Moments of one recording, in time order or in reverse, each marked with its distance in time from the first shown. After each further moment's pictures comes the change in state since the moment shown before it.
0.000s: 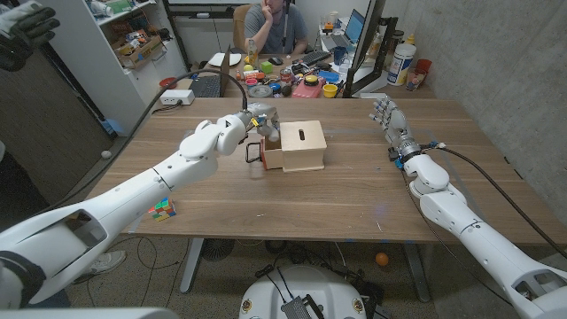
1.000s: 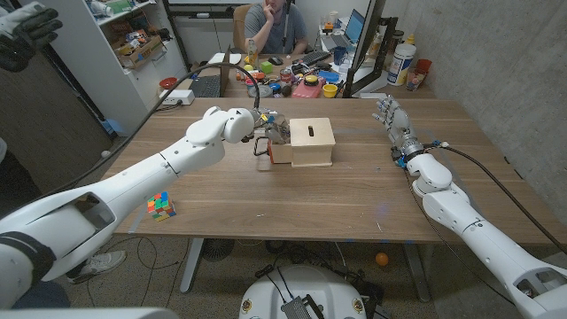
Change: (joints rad) left arm -0.094 -0.009 0.046 -0.011 -0.035 -0.044 -0.272; left_hand -0.278 -0.061 -0.041 0.152 0.009 -0.339 -0.050 -0.155 0.002 -0.254 0.069 -0.256 -0.018 -0.496 0.162 -0.098 -0.146 -0.250 0.150 -0.223 -0.004; right arm 0.011 -0.005 0.004 0.022 -0.004 0.006 0.005; right_hand 0.000 0.000 0.000 0.000 0.000 0.009 0.009 0.000 0.000 0.013 0.013 0.000 0.000 0.011 0.004 0.000 0.000 0.009 0.002 -0.008 0.000
